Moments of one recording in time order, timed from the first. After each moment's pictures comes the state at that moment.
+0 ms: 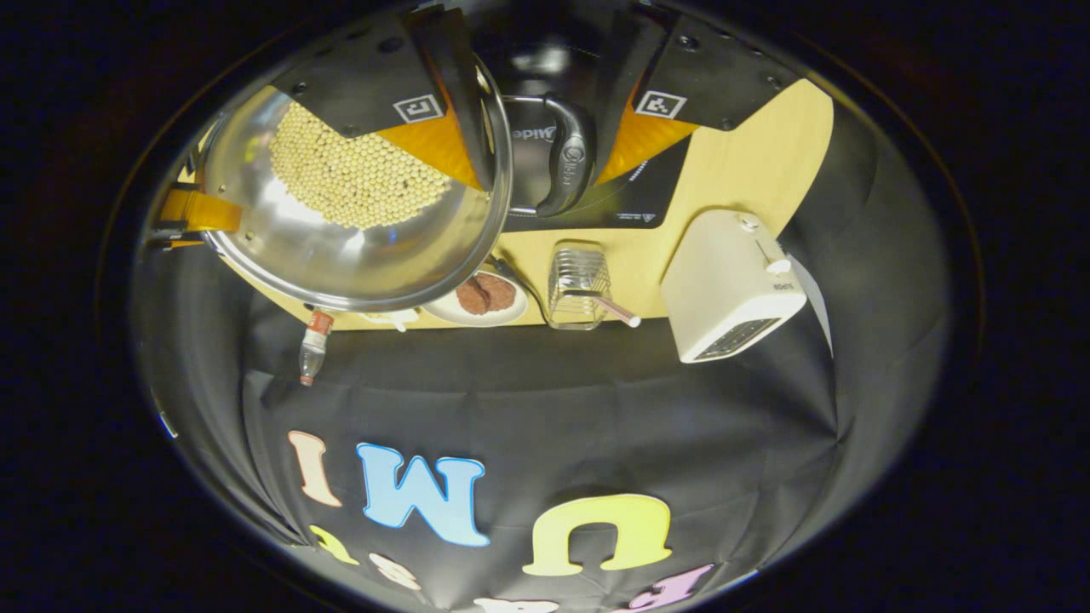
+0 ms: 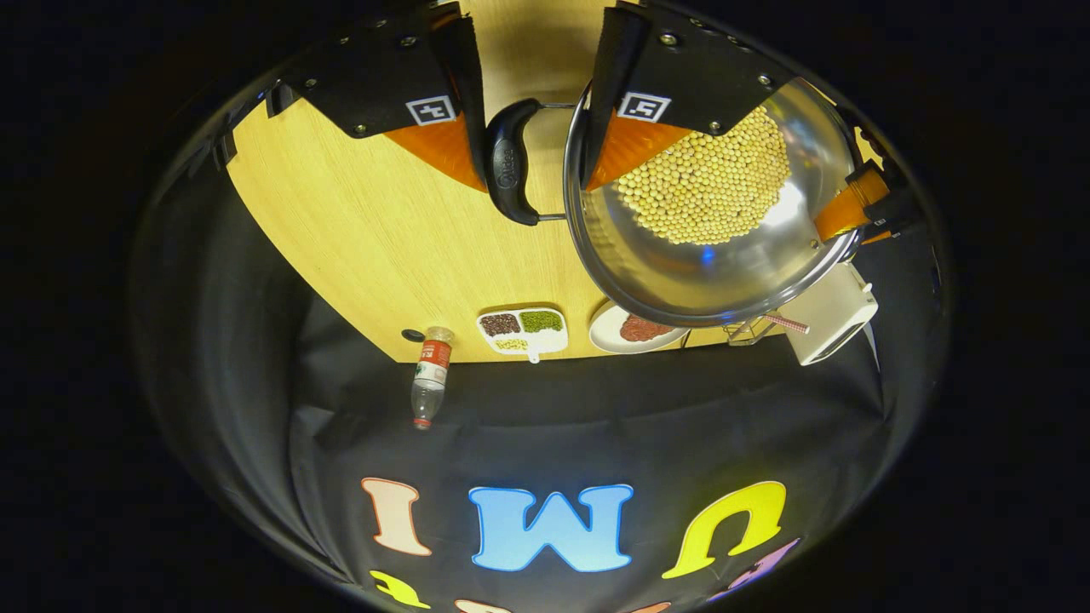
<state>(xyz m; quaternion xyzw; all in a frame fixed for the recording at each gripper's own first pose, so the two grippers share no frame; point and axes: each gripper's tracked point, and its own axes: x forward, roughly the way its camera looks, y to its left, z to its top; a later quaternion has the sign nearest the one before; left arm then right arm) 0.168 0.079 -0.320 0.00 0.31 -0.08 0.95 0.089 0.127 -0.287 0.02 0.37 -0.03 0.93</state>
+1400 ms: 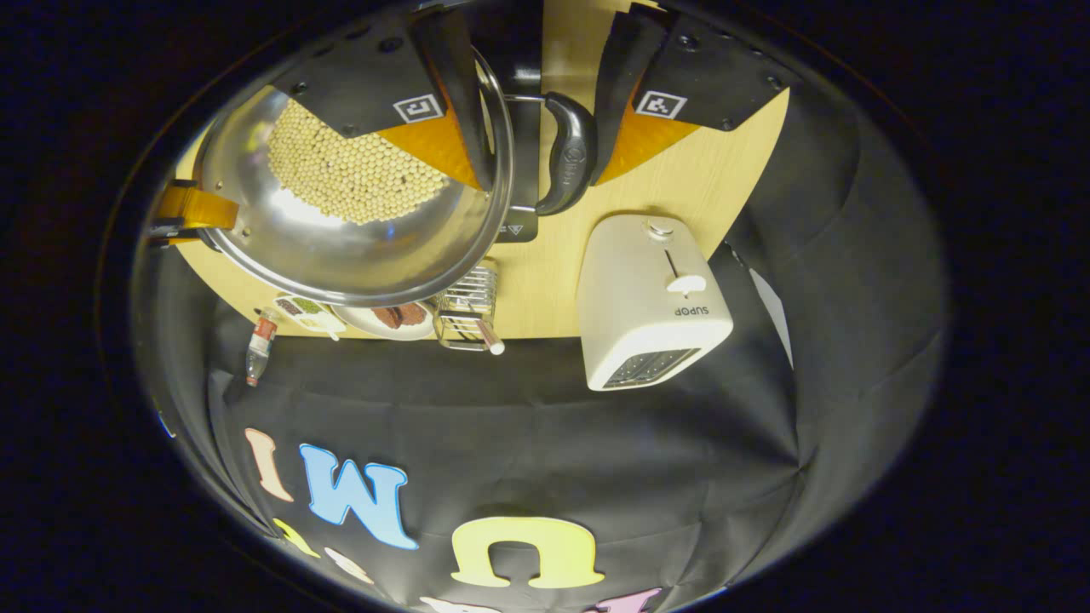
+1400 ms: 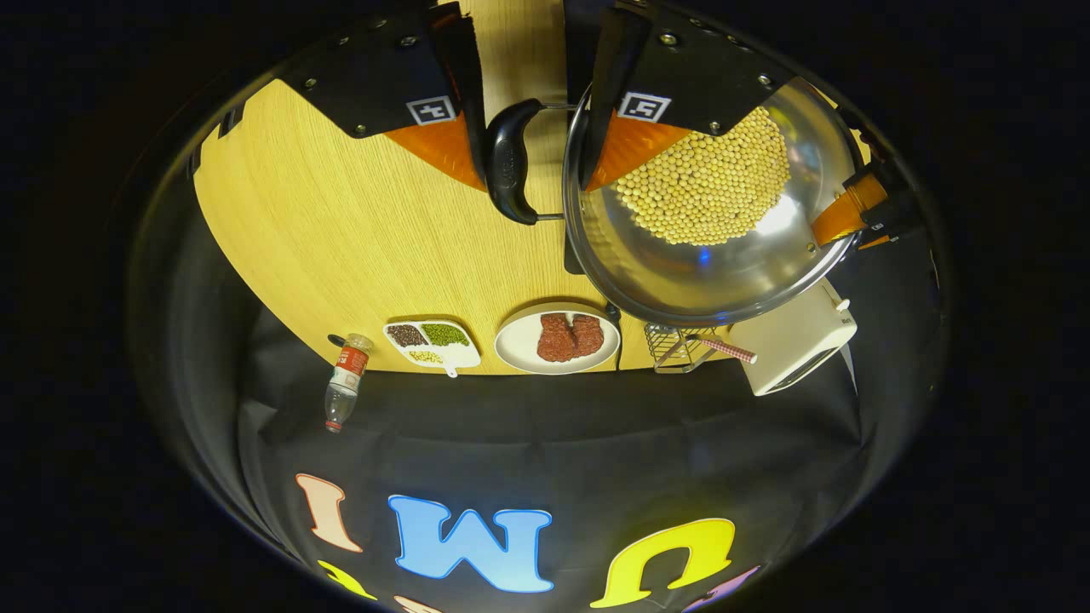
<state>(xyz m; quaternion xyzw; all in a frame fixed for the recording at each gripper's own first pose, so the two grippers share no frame) 0.189 0.208 -0.355 0.00 0.33 -0.04 0.94 0.114 0.245 -0.314 0.02 0.40 0.01 0.92</state>
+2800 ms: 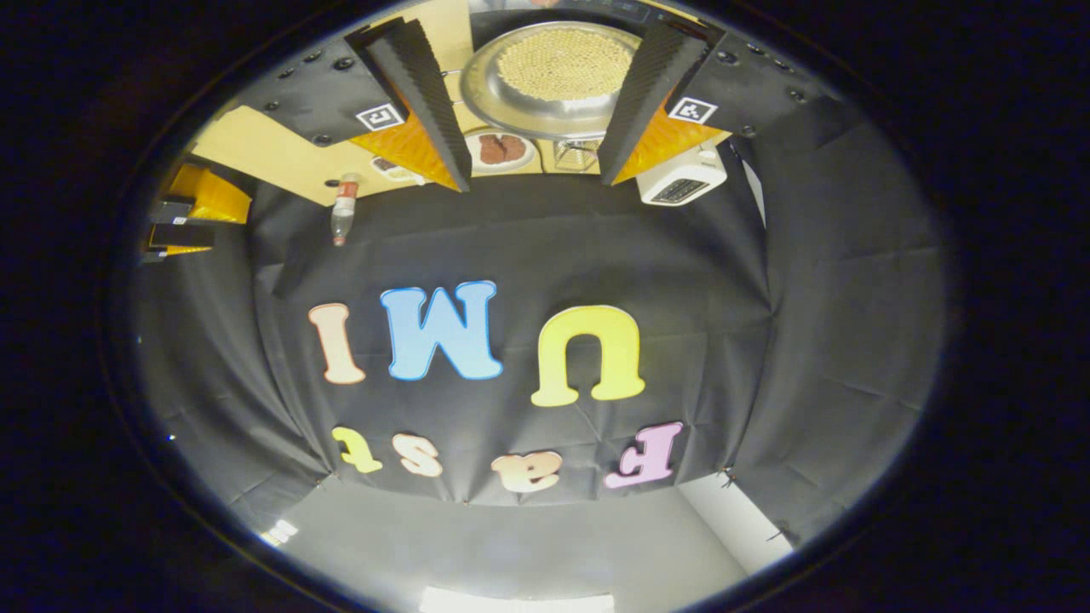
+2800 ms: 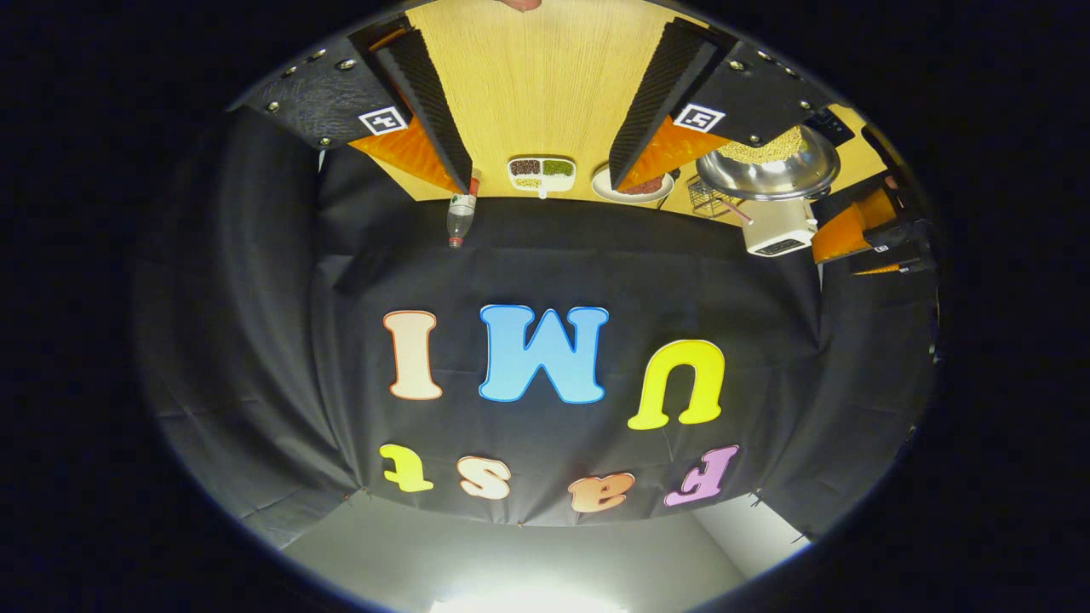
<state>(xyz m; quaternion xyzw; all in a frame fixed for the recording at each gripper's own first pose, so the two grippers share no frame) 0.060 -0.012 -0.073 0.00 0.03 -0.01 1.00 0.041 0.021 -0.111 0.00 0.09 0.05 0.99</state>
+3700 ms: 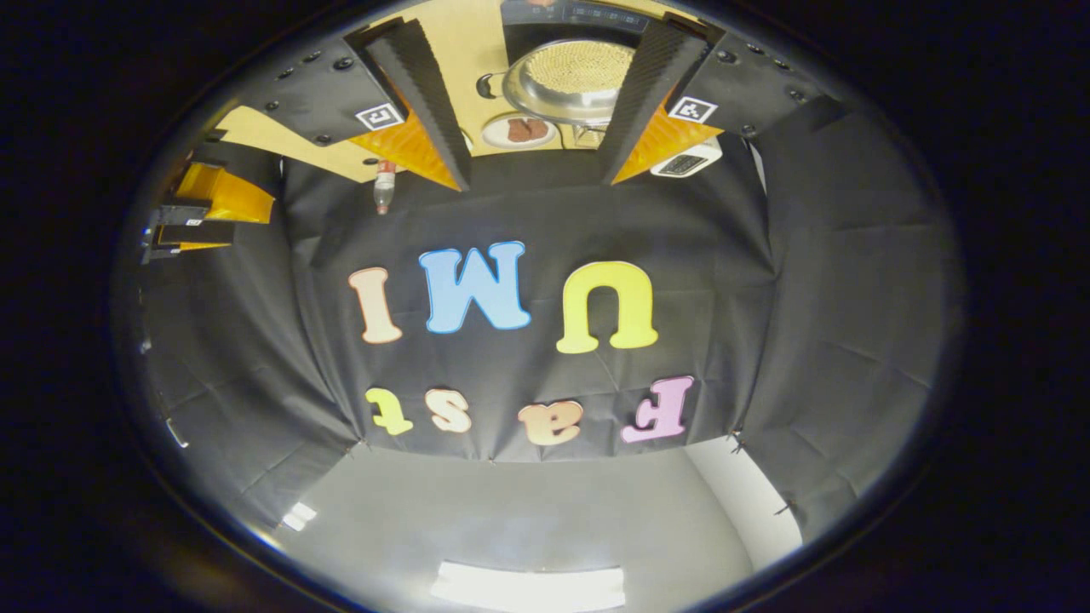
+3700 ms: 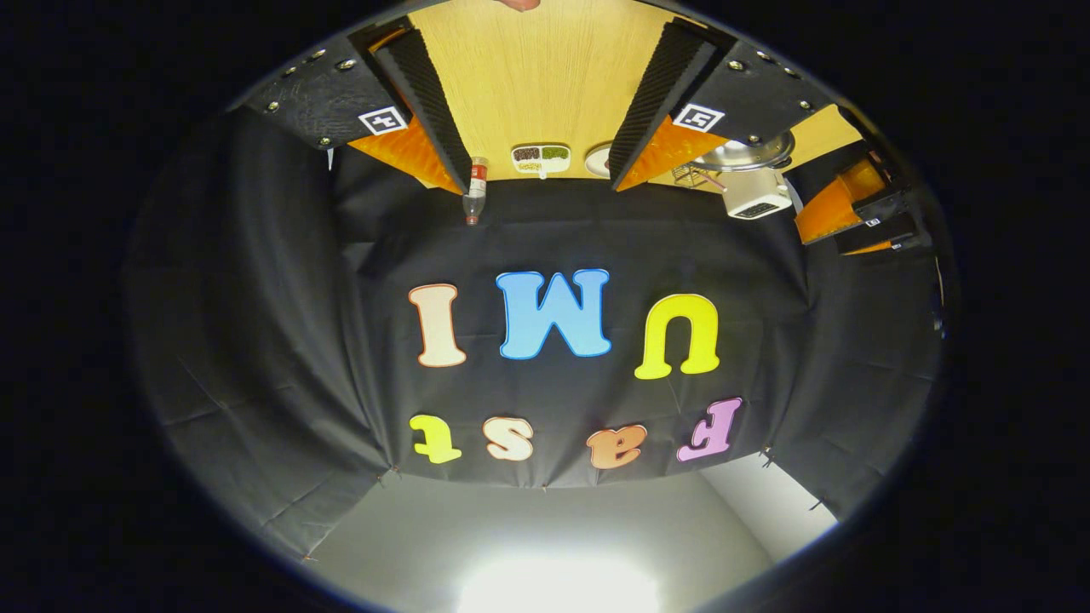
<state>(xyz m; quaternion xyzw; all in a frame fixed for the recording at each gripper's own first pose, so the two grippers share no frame) -0.034 -0.017 -0.014 0.01 -0.02 -0.04 1.00 -0.044 0.019 -0.045 0.03 0.04 0.02 1.00</state>
